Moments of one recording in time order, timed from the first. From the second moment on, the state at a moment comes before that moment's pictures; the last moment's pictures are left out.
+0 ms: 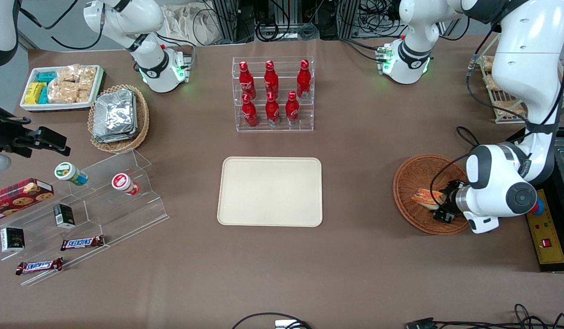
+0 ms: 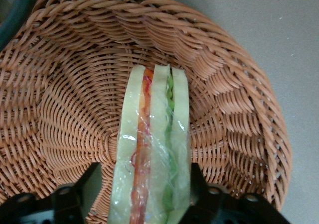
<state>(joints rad) 0.14 0.57 -0.16 -1.75 0.04 2.10 -1.11</state>
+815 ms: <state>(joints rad) 0.14 0.40 -0.17 -1.52 0.04 1.71 -0.81</state>
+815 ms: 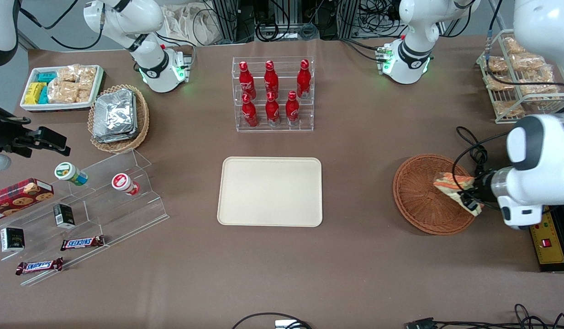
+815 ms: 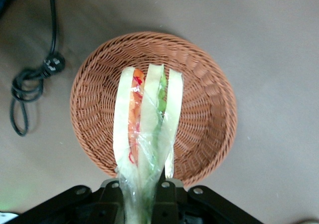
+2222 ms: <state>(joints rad) -0.38 0.74 -0.25 -1.42 0.04 1.99 -0.53</state>
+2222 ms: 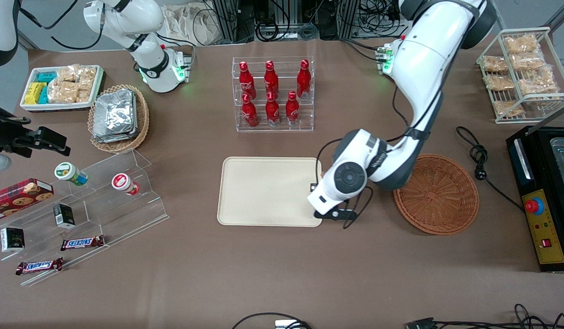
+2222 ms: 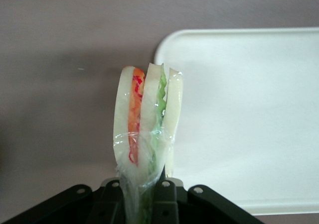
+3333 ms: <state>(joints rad) -0.43 0.80 -0.25 -1.40 0.04 2.07 -0.53</state>
